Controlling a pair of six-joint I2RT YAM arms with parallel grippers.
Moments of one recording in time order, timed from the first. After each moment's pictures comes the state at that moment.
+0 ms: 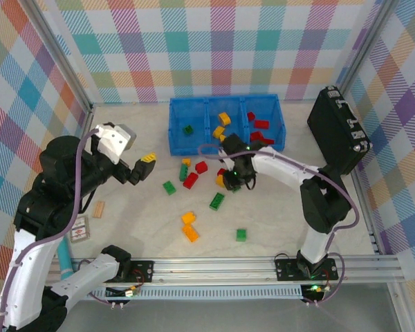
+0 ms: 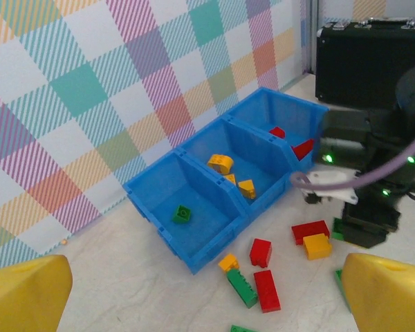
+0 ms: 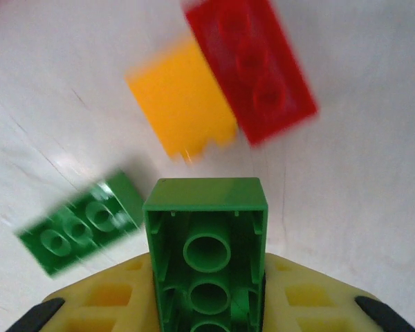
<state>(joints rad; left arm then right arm) -0.43 0.85 1.47 -0.90 0.10 0.31 0.66 1.79 1.37 -0.89 -0.06 0.13</state>
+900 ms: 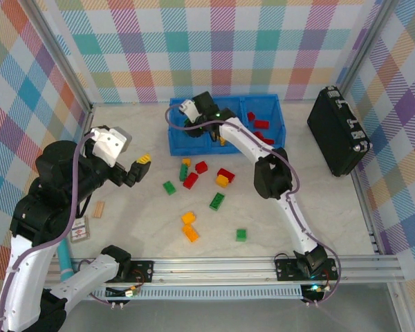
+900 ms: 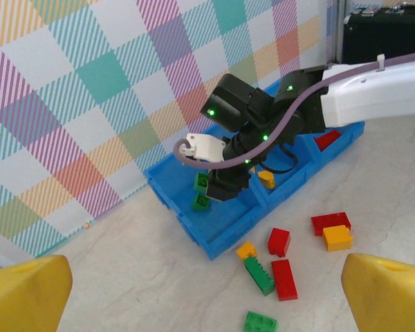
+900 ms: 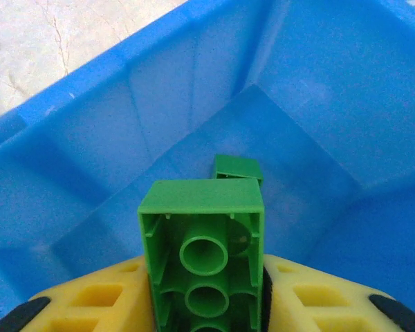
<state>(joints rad) -0.43 0.84 1.46 -0.92 0.03 0.31 0.63 2.52 2.41 -0.66 -0.09 -0.28</state>
